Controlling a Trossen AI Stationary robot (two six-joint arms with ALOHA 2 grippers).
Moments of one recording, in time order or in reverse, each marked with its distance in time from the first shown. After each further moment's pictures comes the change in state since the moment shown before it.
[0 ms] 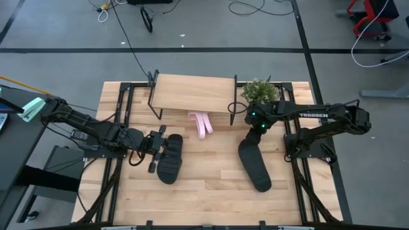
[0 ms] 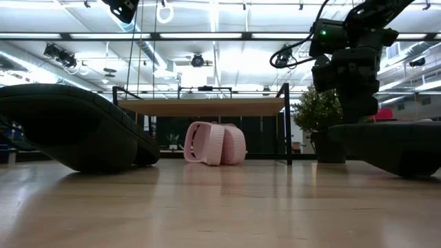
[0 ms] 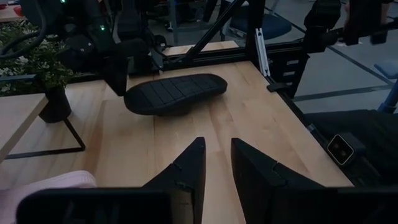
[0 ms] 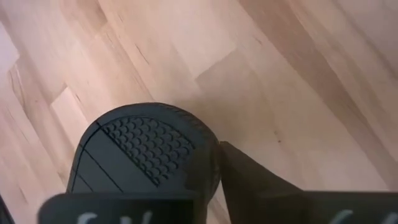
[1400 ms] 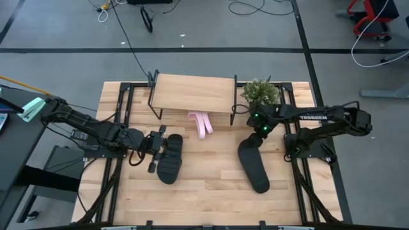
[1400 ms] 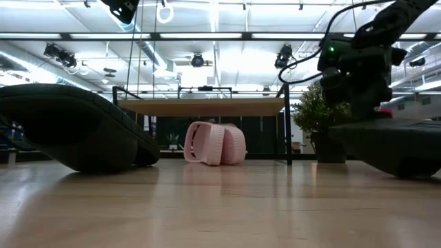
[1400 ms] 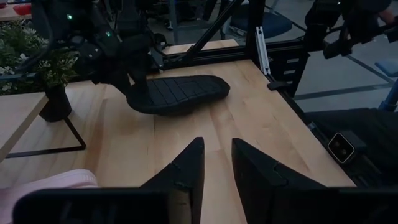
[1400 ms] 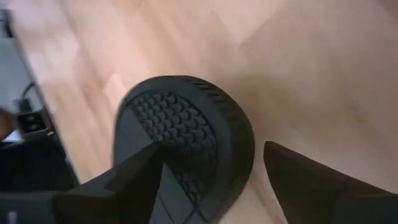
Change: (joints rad) left arm 0.000 0.000 0.000 -0.006 0.000 0.003; right arm -0.048 -0.021 -0.165 0.187 -0.282 0.070
